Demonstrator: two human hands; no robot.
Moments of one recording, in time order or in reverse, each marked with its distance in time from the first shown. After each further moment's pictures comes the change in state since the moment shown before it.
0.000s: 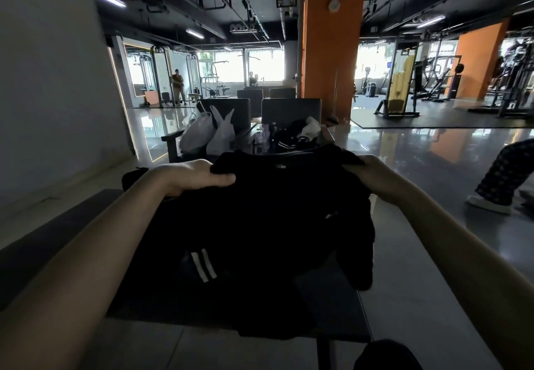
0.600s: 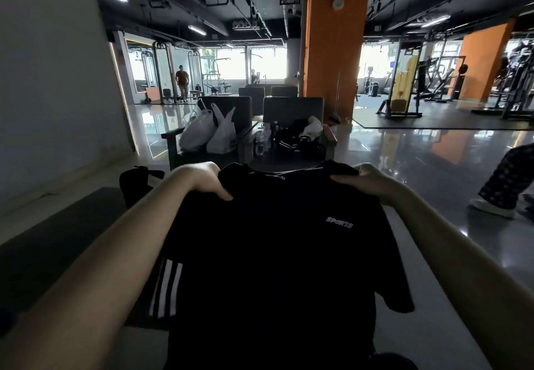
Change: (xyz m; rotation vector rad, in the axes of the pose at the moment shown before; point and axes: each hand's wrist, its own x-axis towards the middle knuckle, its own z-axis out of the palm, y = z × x) left_hand 0.053 -0.006 0.002 0.325 0.064 -0.161; right_hand 0.037 0.024 0.003 -0.023 -0.083 0.195
